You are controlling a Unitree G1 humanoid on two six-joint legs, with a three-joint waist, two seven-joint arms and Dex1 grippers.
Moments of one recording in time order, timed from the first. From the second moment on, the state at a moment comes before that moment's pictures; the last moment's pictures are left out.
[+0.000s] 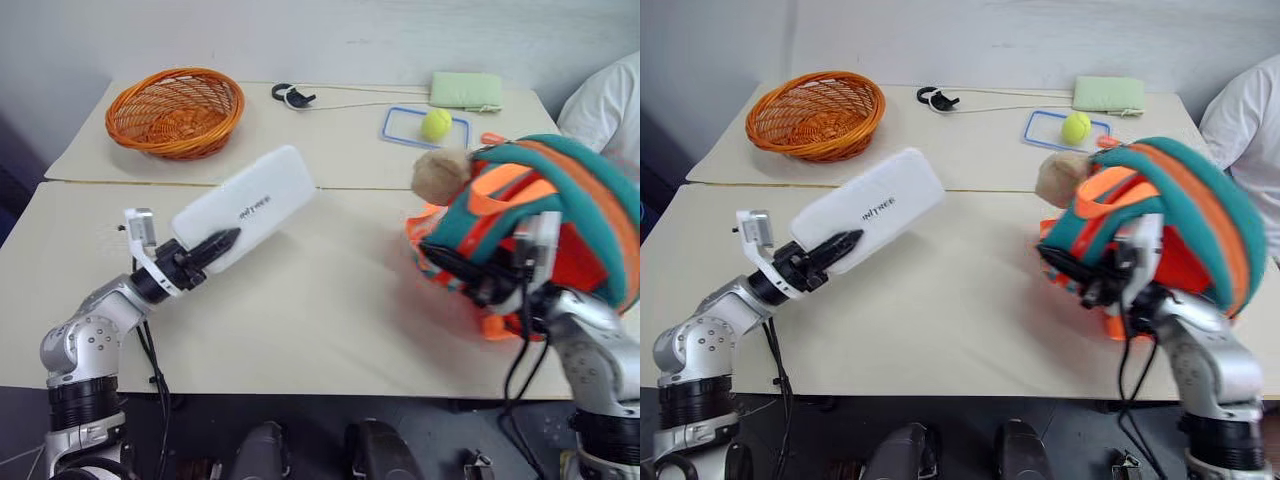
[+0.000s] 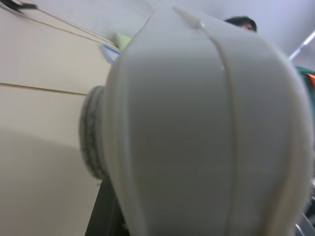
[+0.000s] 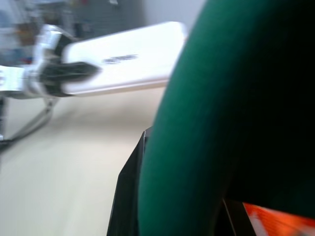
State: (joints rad) left arm -0.35 0.50 0.45 0.02 -0.89 0.76 -0.70; right arm -0.26 -0.52 -0.12 -0.38 0.74 0.48 0.86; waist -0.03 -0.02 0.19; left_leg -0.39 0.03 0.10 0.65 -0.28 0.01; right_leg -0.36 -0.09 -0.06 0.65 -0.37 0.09
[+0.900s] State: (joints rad) left arm -0.22 0.66 0.48 -0.38 -1.07 0.79 -0.78; right arm -0.23 -0.84 -0.16 -0.43 1.01 0.80 1.03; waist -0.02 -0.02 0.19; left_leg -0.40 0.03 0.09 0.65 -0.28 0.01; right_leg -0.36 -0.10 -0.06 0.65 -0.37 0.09
